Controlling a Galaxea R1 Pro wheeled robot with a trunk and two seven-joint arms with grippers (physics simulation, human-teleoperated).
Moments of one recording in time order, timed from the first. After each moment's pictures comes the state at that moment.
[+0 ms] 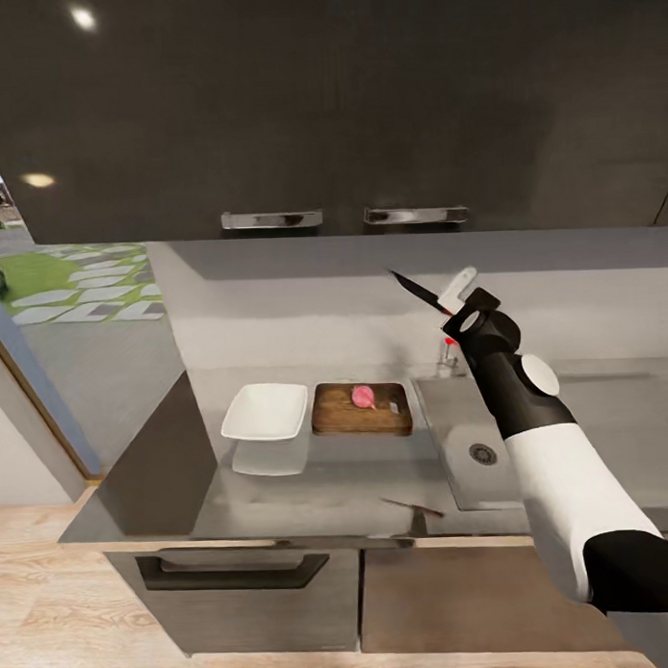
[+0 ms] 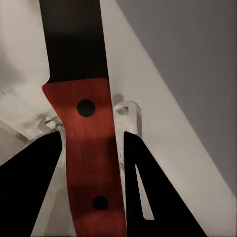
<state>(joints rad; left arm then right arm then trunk) 0.33 0.01 0.11 -0.63 0.06 -0.59 0.08 -1.09 -0.01 0.09 -1.10 1.11 0.63 0.48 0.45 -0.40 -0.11</state>
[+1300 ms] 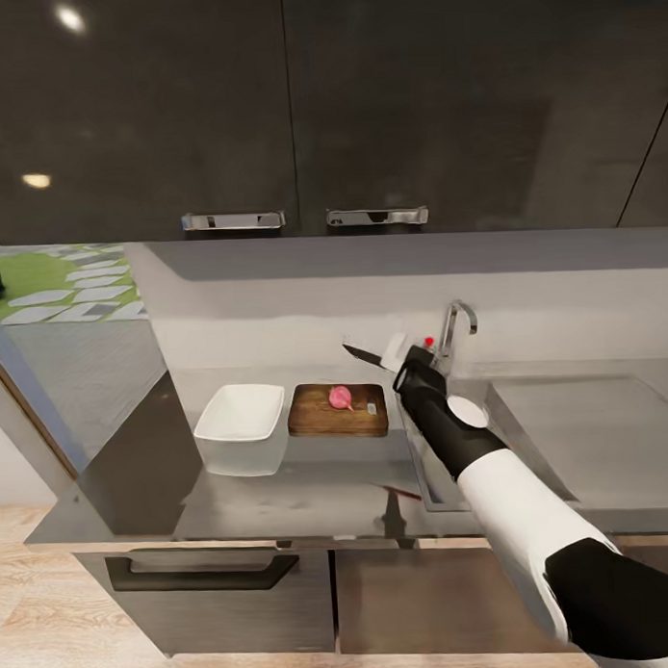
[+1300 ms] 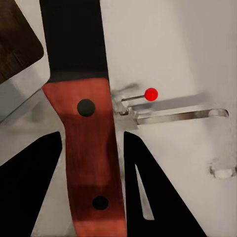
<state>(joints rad) 0.33 0.01 0.10 -0.62 0.05 -0.58 0.08 -1.02 0.11 0.29 -0.84 1.09 0.63 0.38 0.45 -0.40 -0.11</state>
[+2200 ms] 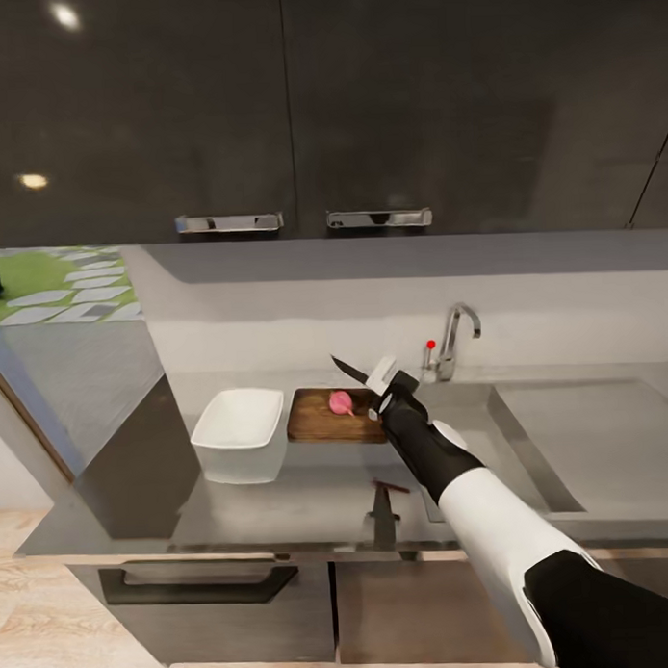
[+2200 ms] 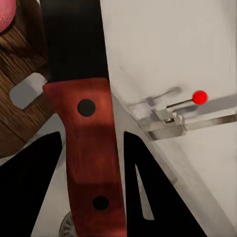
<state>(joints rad) 0.33 0.01 0.11 -0.48 0.06 -0.59 0.09 -0.98 0.17 0.30 -0.72 0.84 0.62 0.14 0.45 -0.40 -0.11</state>
